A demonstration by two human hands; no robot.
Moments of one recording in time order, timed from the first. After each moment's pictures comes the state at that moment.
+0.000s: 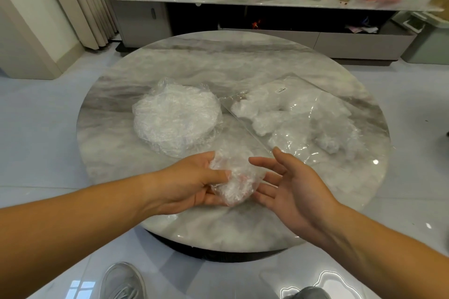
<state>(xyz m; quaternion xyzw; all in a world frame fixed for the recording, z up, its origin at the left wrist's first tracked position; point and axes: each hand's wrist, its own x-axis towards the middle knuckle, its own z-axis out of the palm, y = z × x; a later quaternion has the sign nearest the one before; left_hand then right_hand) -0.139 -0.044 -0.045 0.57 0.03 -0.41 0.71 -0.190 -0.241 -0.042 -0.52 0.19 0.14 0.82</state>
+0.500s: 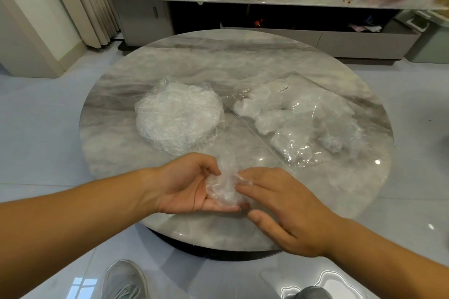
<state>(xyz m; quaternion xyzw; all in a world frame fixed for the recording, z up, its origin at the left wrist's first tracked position) -0.134 -0.035 -0.041 0.43 0.12 -0.54 0.71 -0.199 -0.264 -0.069 -0.88 -0.39 -0.12 0.25</state>
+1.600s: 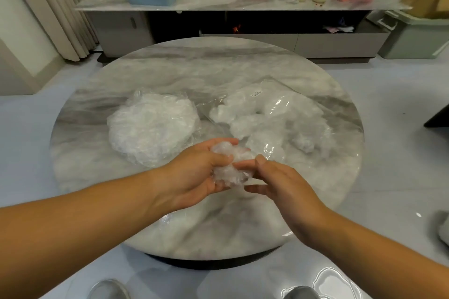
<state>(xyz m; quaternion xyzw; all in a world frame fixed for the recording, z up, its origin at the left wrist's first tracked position) -0.129 -0.106 -0.025 0.58 0.07 -0.33 0.74 -0.201 -0.271 -0.036 -0.71 0.05 0.07 0.70</state>
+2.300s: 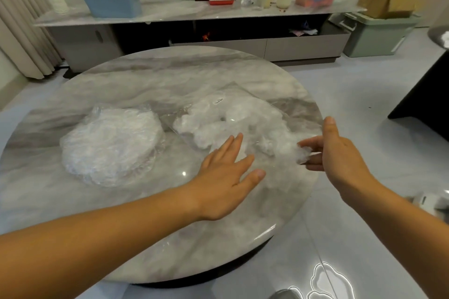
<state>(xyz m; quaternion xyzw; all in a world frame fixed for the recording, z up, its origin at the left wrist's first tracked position) -0.137 -0.194 -0.033 0.90 -0.33 -0.22 0.20 -0.182 -0.425 -0.031 -0.79 0.27 -0.11 0.54</state>
